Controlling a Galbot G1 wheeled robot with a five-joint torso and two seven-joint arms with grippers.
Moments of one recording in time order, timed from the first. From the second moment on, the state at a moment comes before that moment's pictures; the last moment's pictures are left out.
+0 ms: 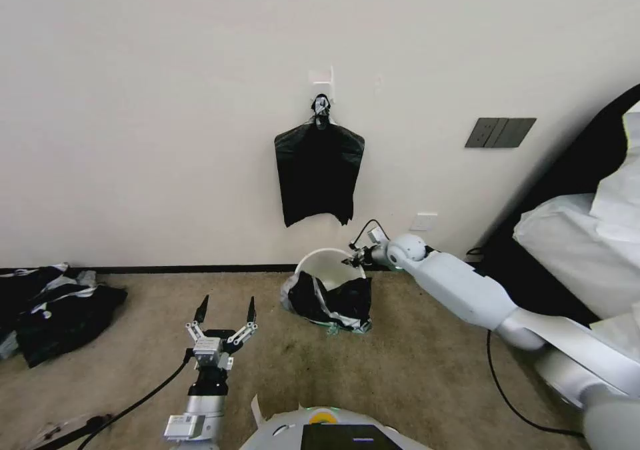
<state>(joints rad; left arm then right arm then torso) 1.98 -1.35 -0.47 -2.27 0.01 -0.42 -0.21 -0.30 0.88 -0.44 1.38 0.86 -0.71 -0.24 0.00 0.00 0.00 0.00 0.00</state>
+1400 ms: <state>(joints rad) 1.91 -1.30 -0.52 -2.27 -0.17 -0.33 -0.21 -1.07 1.02 0.16 2.08 1.48 -0.55 1.02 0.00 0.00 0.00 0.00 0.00</state>
